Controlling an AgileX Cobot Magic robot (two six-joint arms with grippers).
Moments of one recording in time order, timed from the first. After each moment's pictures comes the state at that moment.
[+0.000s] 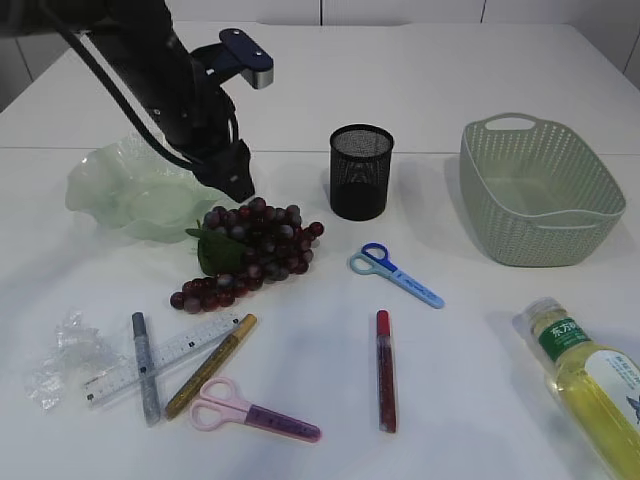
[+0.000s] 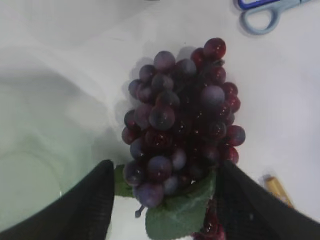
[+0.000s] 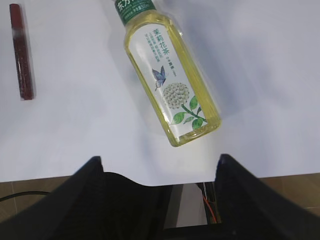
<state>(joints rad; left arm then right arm) -0.40 2.10 -1.78 -0.17 0.95 0.68 -0.07 0.83 -0.78 0.13 1.25 0.13</state>
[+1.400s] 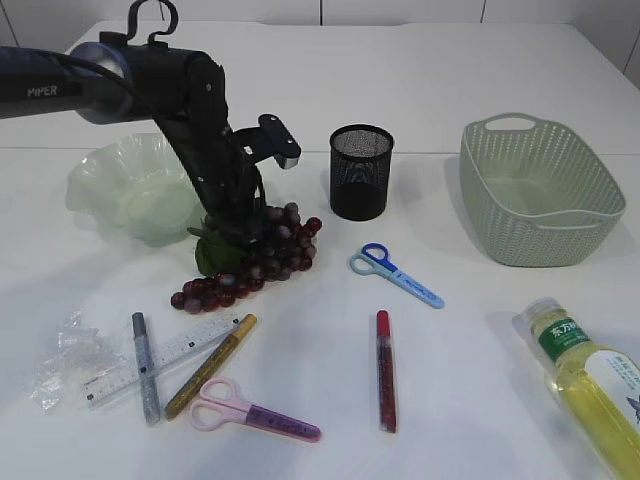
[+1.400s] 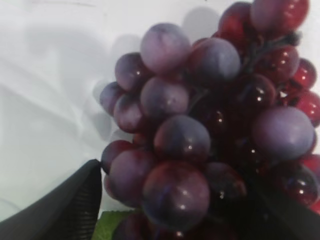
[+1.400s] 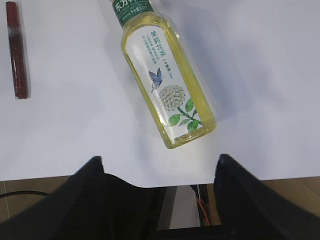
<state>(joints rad) -0.42 2.38 -1.91 -0.07 0.91 0.69 -0.07 0.83 -0.78 0.12 1.25 0.11</state>
